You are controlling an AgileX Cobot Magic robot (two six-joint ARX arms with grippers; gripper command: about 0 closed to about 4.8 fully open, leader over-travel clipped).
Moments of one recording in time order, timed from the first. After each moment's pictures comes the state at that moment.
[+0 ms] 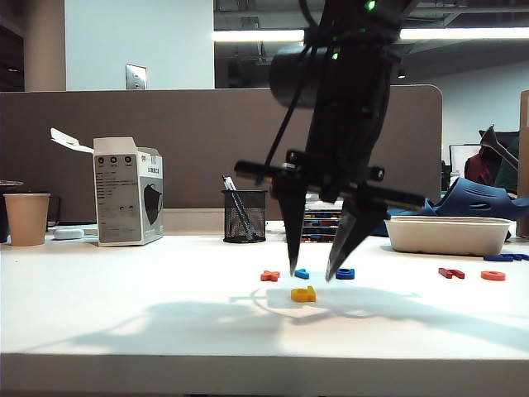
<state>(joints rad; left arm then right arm) -1.20 1.36 1.54 -0.82 -0.51 -0.84 0.65 1.88 1.36 -0.79 -0.08 0.61</state>
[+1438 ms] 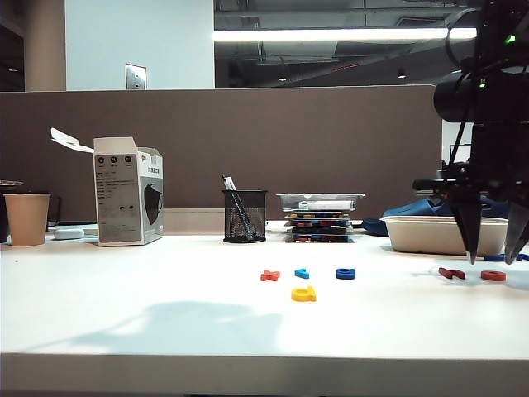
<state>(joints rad) -1.20 1.36 1.54 -0.82 -0.51 -0.84 0.14 1.88 1.37 -0.82 0.05 0.28</state>
